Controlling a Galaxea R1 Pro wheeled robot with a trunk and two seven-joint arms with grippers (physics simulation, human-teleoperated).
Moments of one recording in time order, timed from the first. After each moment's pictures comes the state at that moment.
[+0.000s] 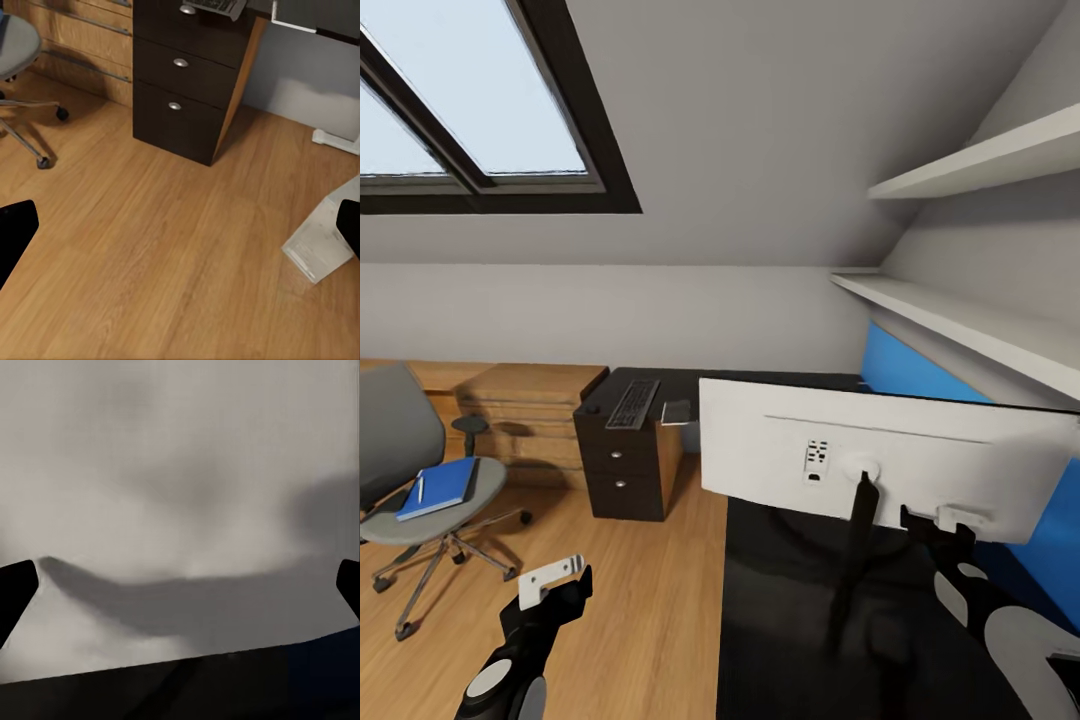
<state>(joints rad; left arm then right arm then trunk) 0.01 -0.12 0.09 -1.62 0.10 0.41 0.24 -0.79 -0.27 -0.09 -0.14 -0.15 -0.38 -0.03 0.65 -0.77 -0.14</state>
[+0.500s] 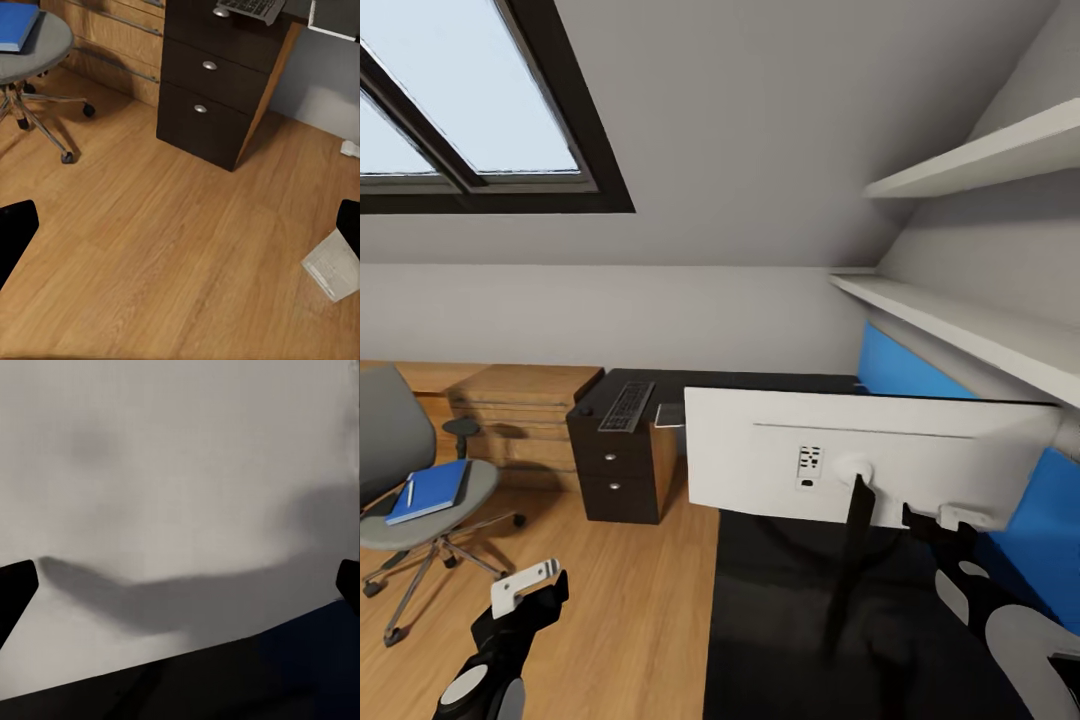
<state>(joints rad) 0.01 -0.12 0.18 -1.61 0.10 0.41 0.24 -0.79 -0.27 -0.09 -0.15 -0.15 -0.38 -0.05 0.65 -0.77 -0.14</state>
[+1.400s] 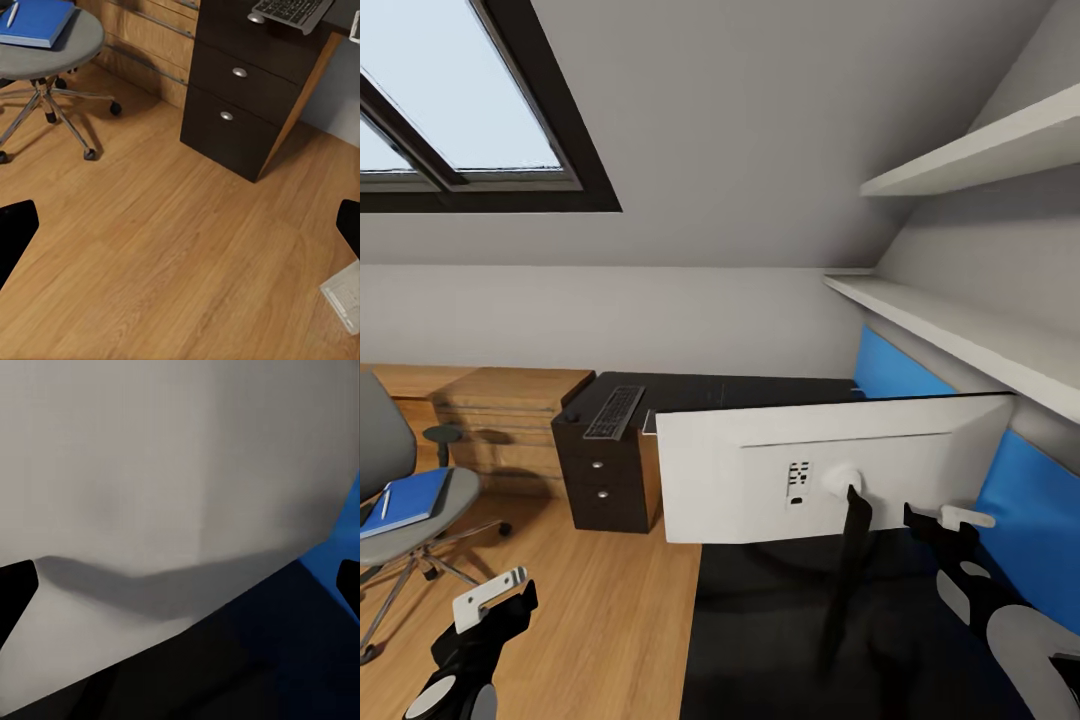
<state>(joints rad) 0.01 -0.13 0.30 -1.62 0.11 0.41 0.25 -0.79 -0.27 -0.09 -0.15 -0.15 -0.38 -0.05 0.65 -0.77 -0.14</state>
